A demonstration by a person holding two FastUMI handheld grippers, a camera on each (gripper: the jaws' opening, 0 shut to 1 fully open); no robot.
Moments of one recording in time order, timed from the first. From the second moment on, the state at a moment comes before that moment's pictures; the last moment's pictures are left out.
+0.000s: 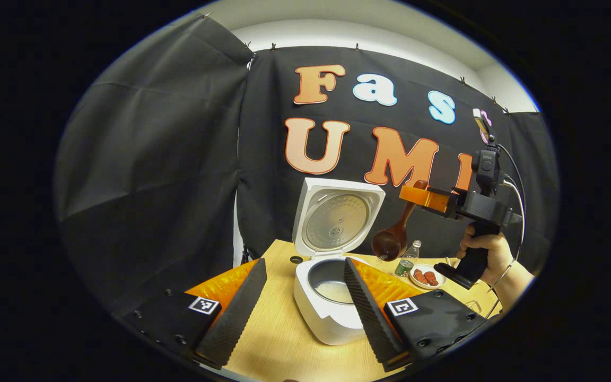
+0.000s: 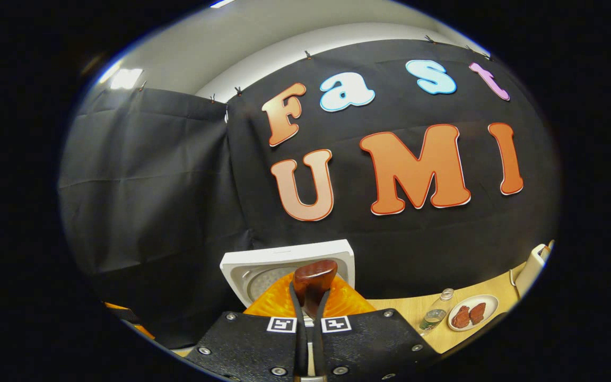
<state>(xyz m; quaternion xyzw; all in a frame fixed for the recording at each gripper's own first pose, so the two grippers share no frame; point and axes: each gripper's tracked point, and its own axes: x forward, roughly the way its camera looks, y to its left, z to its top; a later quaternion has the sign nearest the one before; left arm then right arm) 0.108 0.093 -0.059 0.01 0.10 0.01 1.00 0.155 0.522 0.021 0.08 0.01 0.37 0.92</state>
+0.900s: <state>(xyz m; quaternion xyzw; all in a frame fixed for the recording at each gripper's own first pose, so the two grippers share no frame) 0.082 0.066 -0.051 0.00 0.09 0.01 1.00 0.166 0.317 -0.004 0.12 0.03 0.26 0.96</state>
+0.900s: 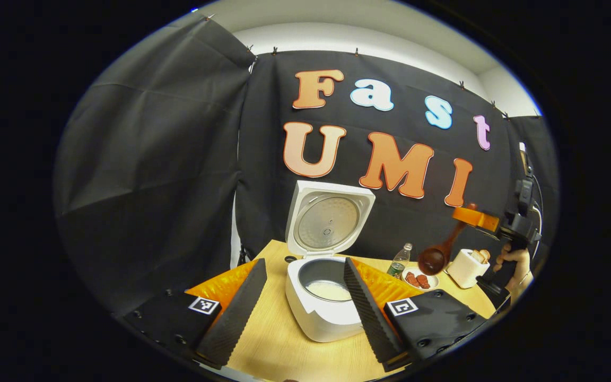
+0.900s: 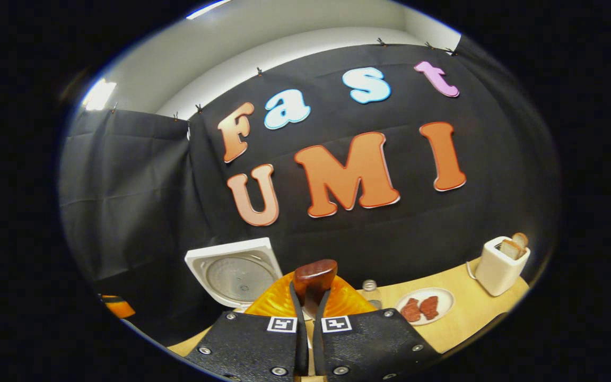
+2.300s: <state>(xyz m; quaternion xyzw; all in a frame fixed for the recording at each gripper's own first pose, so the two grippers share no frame) 0.032 0.010 -0.045 -0.01 0.09 0.04 0.99 0.169 0.074 -0.243 0.28 0.19 0.03 0.94</state>
